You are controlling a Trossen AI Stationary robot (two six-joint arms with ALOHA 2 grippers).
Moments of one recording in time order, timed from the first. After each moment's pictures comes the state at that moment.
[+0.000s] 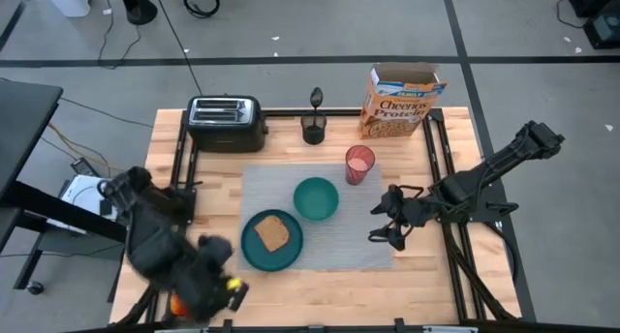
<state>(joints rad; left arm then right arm) -0.83 1.76 2.09 -1.53 -0.03 -1.99 0.48 1.03 0.65 -0.35 0.31 0.64</state>
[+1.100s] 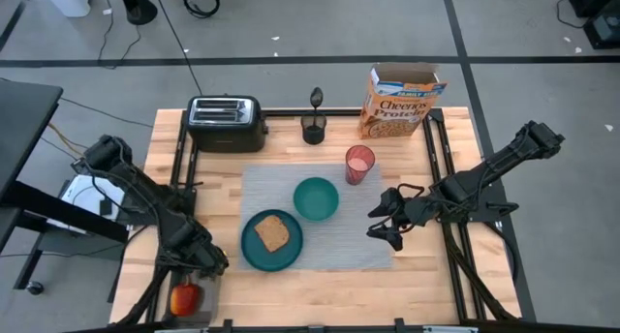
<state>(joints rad) -0.77 1.34 0.78 -0.84 0.48 -2.29 0.48 1.03 0.65 -0.27 0.29 0.78</state>
